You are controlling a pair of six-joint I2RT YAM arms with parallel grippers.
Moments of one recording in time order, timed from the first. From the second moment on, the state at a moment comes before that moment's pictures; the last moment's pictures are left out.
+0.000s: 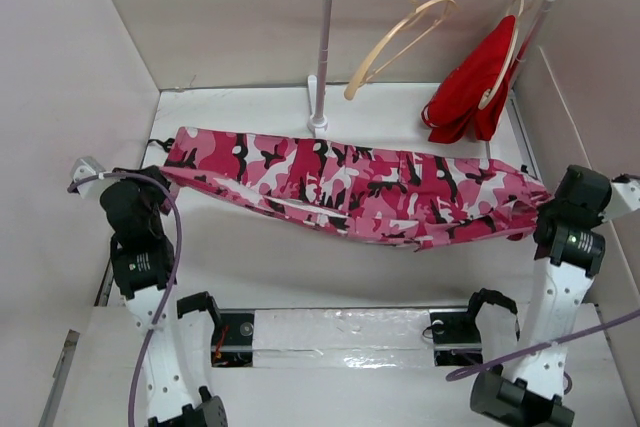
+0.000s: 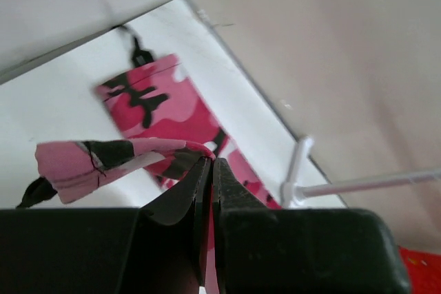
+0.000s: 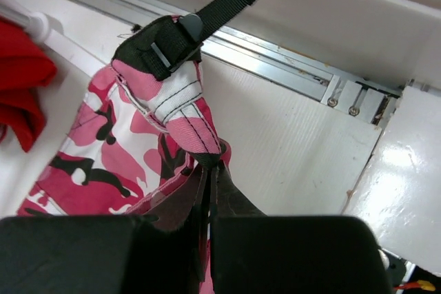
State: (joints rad) left arm 0.31 0.57 0.79 -0.39 -0.10 -0.75; right arm -0.44 0.70 1.00 -0.92 0.44 0.59
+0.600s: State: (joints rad) left arm 0.26 1.34 1.00 -0.50 -0.31 -0.89; right arm -0.32 1.28 1.15 -0.73 0.38 0.59
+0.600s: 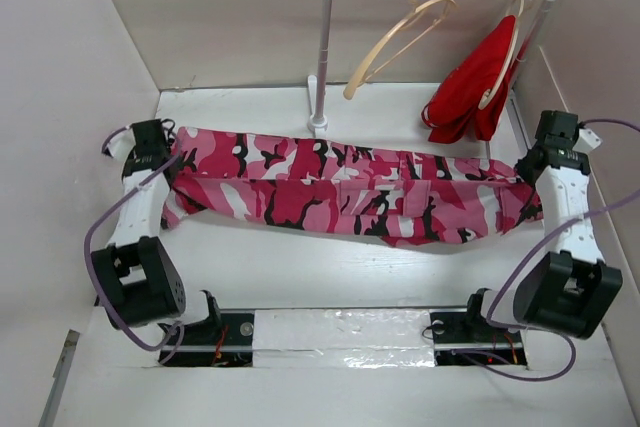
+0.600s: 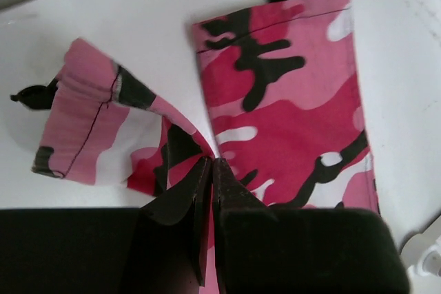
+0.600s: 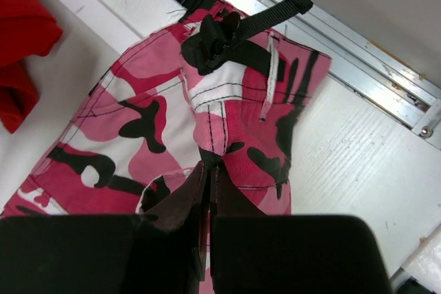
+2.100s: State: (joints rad) left arm 0.05 2.03 1.66 -0.41 -0.64 -0.65; right arm -0.29 1.81 1.55 -0.49 0.18 0.65
